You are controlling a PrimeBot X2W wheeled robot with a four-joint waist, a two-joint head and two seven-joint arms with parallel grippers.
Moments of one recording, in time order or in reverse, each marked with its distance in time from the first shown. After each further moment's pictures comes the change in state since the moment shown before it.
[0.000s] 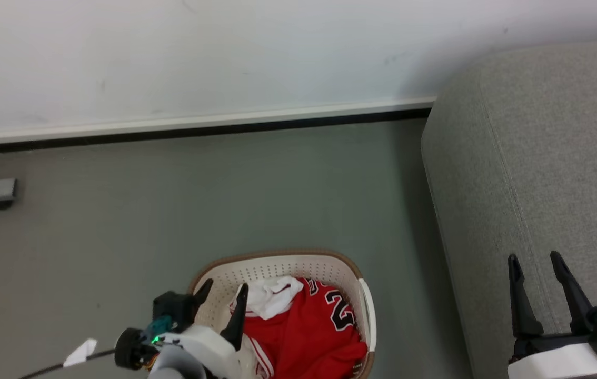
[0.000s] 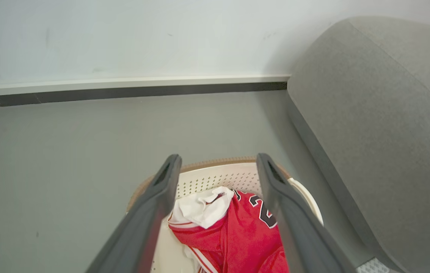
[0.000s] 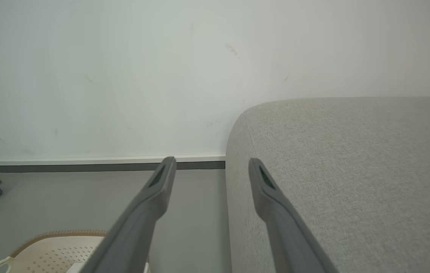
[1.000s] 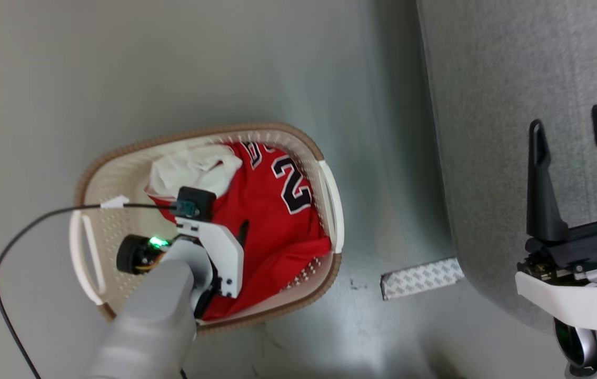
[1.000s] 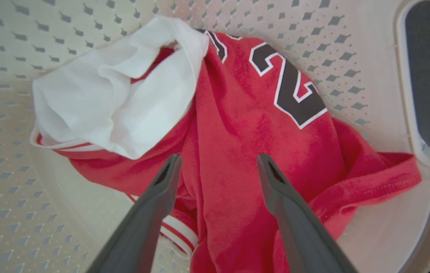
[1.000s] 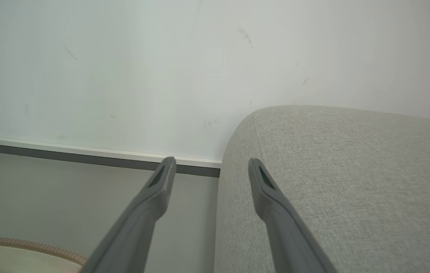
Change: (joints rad) left arm -0.553 0.000 -0.279 0.539 -0.151 0.016 0.196; right arm -0.225 0.000 0.058 -0.386 -0.068 0.000 0.000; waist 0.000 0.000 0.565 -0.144
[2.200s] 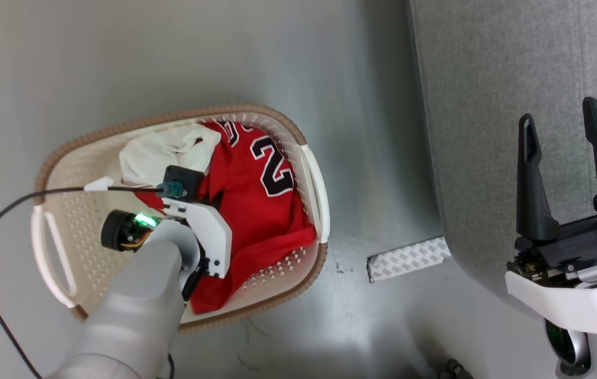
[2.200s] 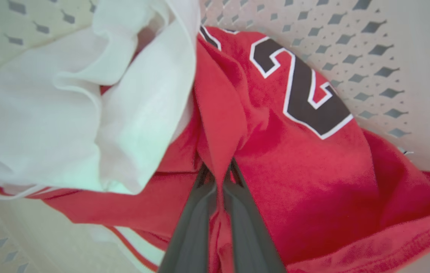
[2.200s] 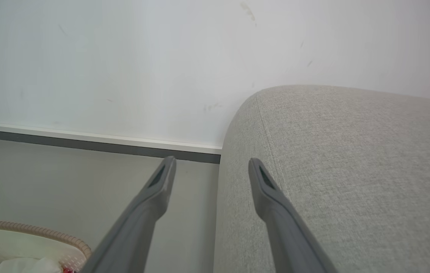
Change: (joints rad) left arm -0.103 0.022 -0.063 0.100 -0.010 -0.024 -0.086; right arm -0.012 0.011 0.032 -0.041 0.003 0.000 0.000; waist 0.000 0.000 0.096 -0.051
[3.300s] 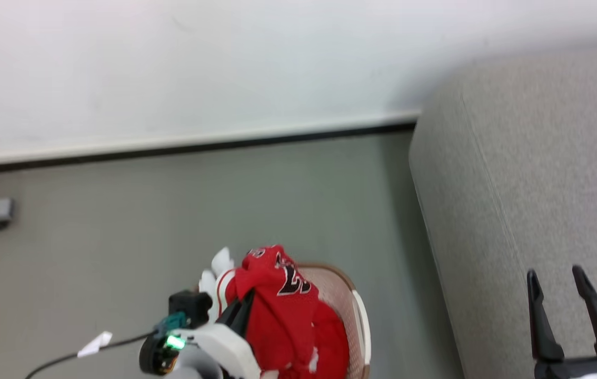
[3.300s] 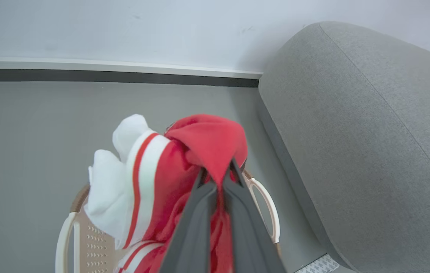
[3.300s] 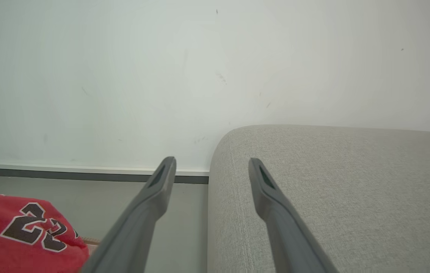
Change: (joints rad) left arm 0.516 -0.002 0.066 -0.462 -0.167 0.027 -0.128; right arm 0.327 -0.034 -0.119 0.268 0.015 0.000 0.000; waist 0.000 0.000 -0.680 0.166
